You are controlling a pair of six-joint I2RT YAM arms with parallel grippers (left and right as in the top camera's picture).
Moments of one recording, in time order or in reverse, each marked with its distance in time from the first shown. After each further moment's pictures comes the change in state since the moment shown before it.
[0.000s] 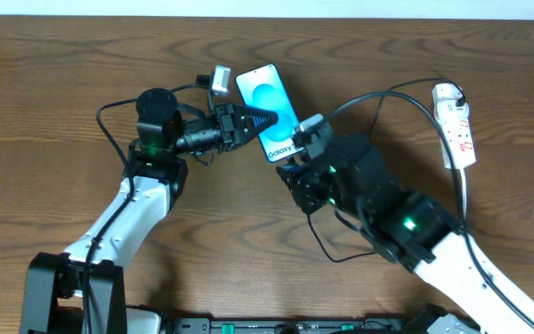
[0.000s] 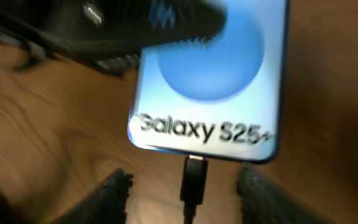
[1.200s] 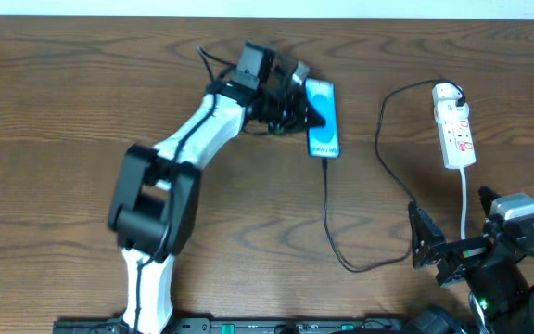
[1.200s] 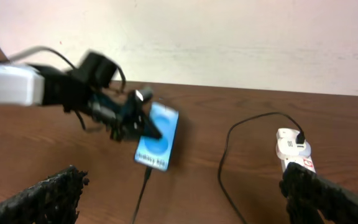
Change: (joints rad) left arm -0.217 0.627 0.755 -1.015 -0.165 0.581; right arm -0.038 -0.721 0.037 -0.391 0.455 0.002
